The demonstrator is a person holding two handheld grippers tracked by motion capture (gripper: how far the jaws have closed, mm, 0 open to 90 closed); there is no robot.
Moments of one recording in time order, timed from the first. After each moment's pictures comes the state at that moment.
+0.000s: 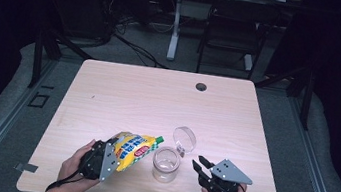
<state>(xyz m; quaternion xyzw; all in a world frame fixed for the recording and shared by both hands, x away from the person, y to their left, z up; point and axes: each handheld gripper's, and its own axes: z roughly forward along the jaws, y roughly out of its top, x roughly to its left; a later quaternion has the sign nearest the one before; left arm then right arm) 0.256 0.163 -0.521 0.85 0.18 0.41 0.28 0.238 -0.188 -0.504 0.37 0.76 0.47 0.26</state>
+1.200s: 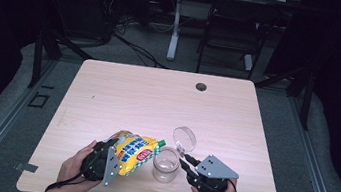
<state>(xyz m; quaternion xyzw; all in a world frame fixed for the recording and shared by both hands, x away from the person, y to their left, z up) 0.252 0.157 -0.522 0.85 0.16 0.44 0.26 0.238 -0.157 -0.482 0.30 0.79 0.47 0.25</state>
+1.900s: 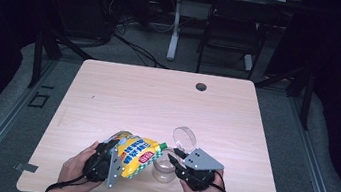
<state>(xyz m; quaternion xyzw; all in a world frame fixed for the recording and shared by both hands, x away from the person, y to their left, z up) 0.250 0.150 -0.527 0.85 0.14 0.45 0.23 0.257 -0.132 -0.491 0.28 0.80 0.48 0.24</state>
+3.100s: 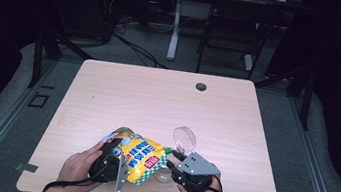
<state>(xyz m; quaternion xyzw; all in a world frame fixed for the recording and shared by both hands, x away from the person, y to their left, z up) 0.246 0.135 -0.520 0.85 0.09 0.50 0.16 0.250 -0.126 -0.494 0.26 0.80 0.47 0.25</state>
